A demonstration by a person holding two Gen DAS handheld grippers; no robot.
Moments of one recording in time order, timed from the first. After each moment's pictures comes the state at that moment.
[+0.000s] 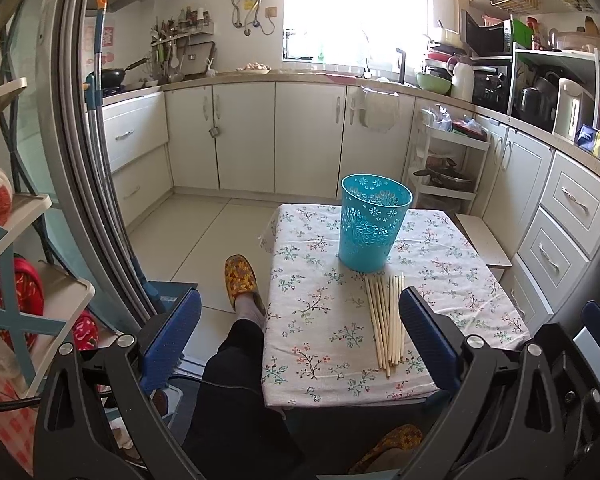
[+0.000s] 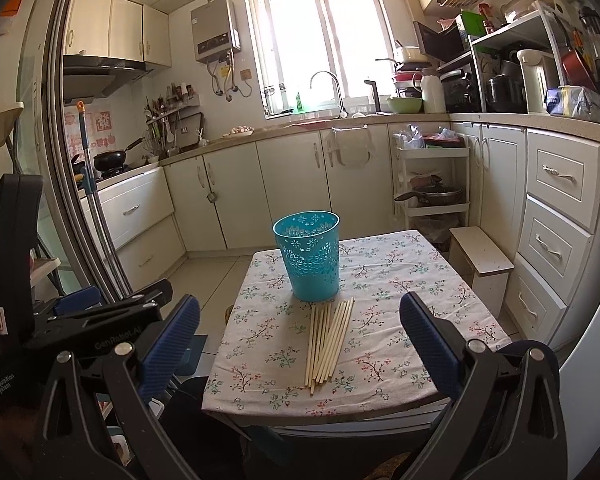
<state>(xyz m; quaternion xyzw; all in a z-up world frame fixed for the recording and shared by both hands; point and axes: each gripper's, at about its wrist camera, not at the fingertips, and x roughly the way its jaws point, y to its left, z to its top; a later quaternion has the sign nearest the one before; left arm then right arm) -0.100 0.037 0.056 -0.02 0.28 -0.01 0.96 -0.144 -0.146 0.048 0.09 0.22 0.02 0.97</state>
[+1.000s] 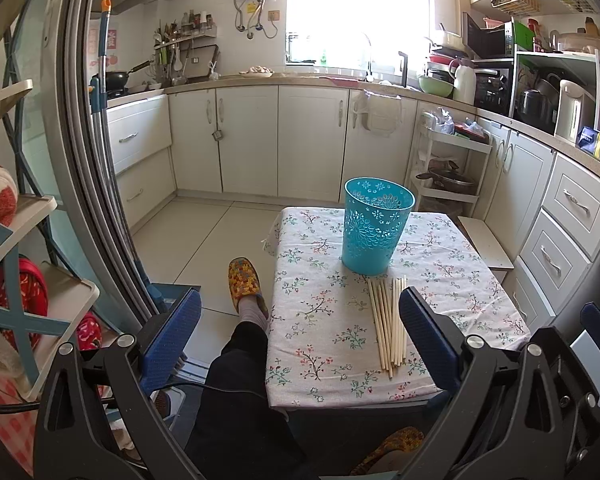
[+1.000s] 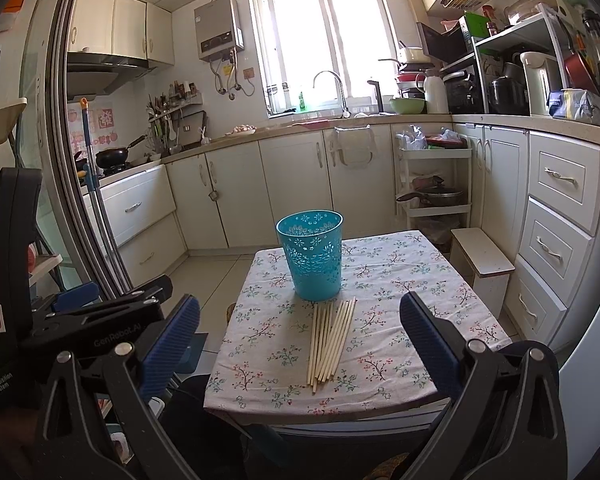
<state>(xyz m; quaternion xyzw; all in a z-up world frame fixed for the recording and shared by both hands) -0.104 0.038 0.057 -0.02 0.28 0.00 0.96 -0.145 -0.142 0.049 0.08 0.21 0.02 0.97</state>
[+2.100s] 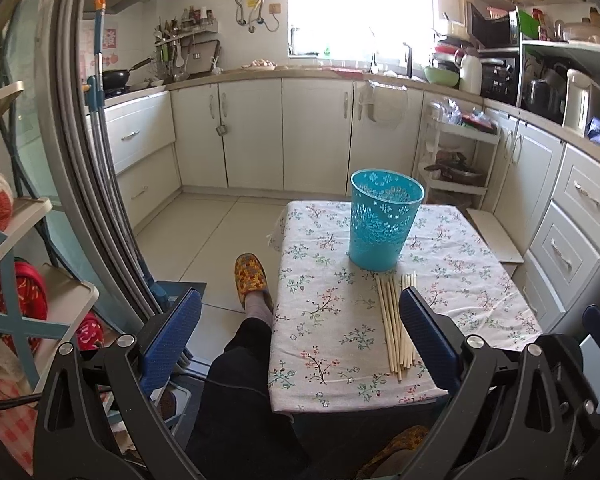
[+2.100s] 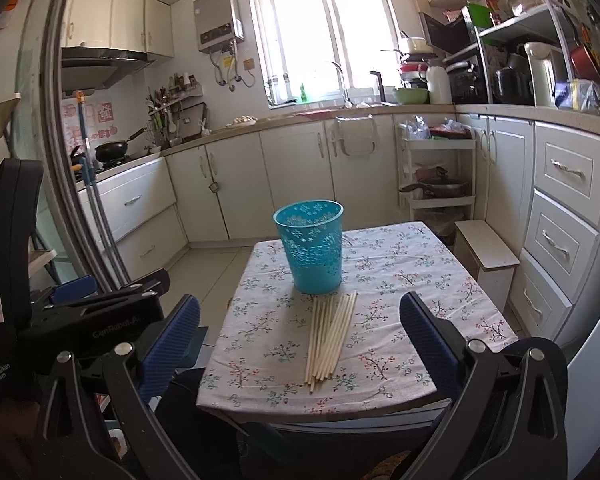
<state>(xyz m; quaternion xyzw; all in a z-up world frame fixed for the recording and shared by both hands) -0.081 0.030 0.046 0.00 0.30 0.01 0.96 -0.126 -0.149 0.031 0.09 0.23 0.03 0.97</state>
